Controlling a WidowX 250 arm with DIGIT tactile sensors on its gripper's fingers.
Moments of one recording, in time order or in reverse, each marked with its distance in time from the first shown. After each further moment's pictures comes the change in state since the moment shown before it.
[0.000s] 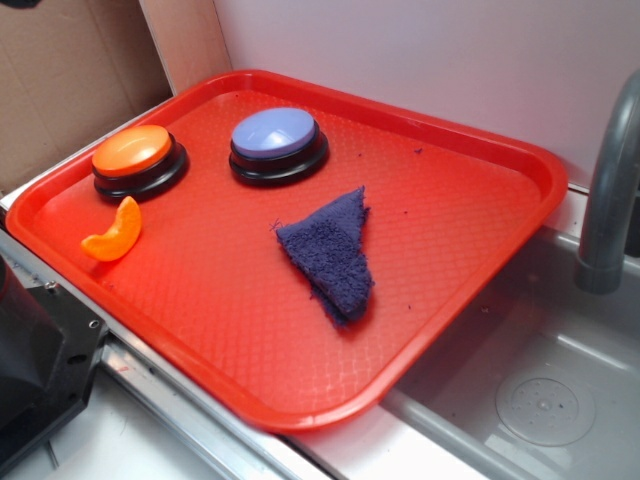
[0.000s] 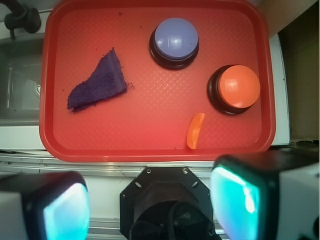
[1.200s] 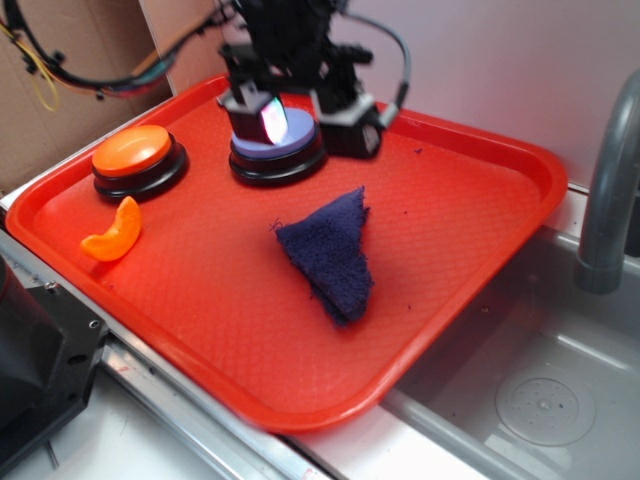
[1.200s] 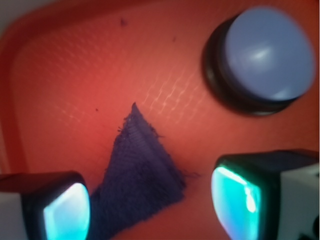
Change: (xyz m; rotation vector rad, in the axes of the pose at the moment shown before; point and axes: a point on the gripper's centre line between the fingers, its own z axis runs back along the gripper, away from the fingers) arm 0.121 -0.051 -0.170 -0.050 0.068 0.279
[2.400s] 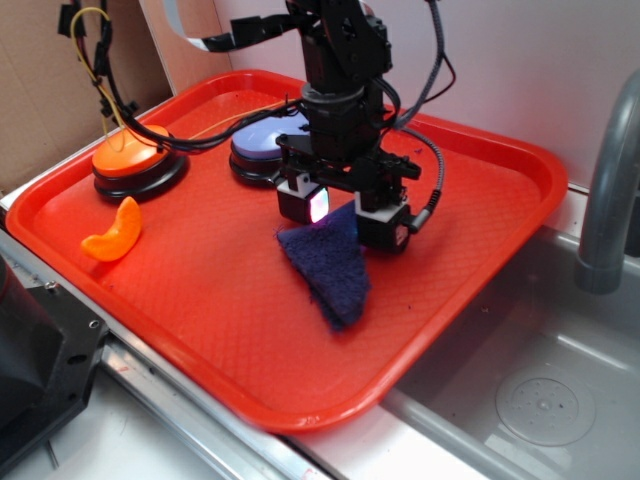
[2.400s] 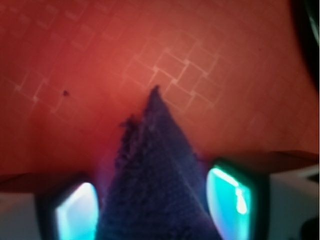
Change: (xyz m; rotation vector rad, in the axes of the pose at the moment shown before) arm 0.001 -0.009 -0.059 0.052 0.063 -0.040
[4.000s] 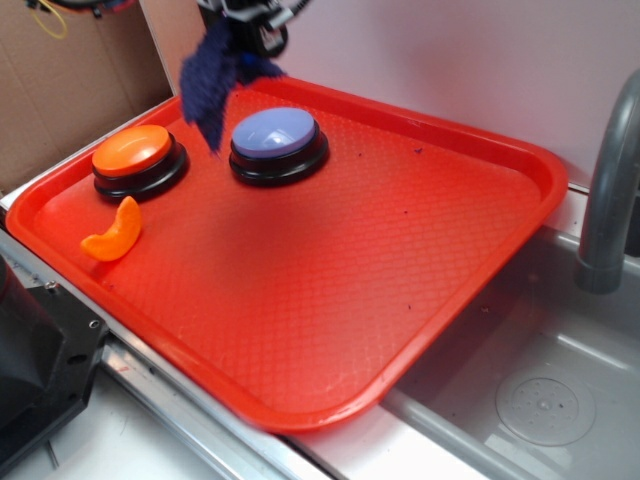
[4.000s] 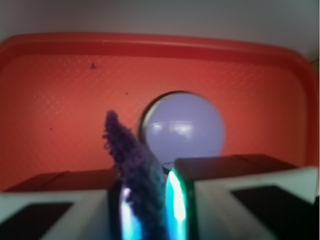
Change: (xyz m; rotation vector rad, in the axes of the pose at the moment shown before) arm 0.031 0.088 0.135 0.038 -0.180 -0.313
